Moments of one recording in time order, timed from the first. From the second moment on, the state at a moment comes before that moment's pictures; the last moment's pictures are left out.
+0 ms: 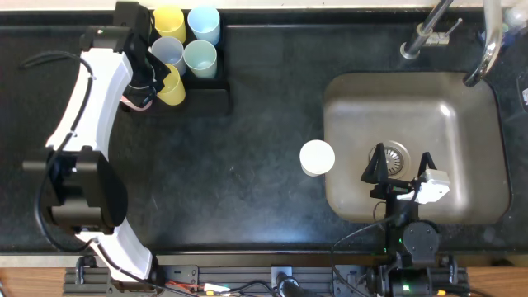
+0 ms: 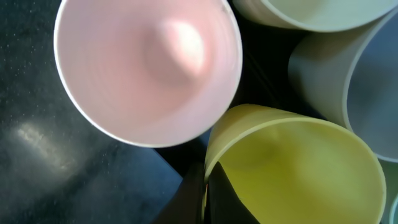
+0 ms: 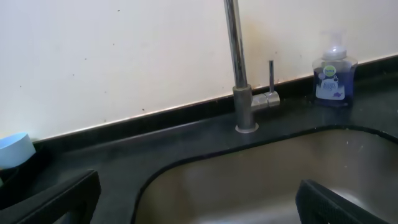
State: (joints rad) left arm -0.03 1.95 1.70 -1.14 -0.11 -0.94; right arm 0.05 0.01 0.02 0.00 0.15 0.25
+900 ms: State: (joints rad) left arm -0.07 1.97 1.70 -1.16 -0.12 -0.95; right arm 0.05 0.01 0.02 0.00 0.15 0.25
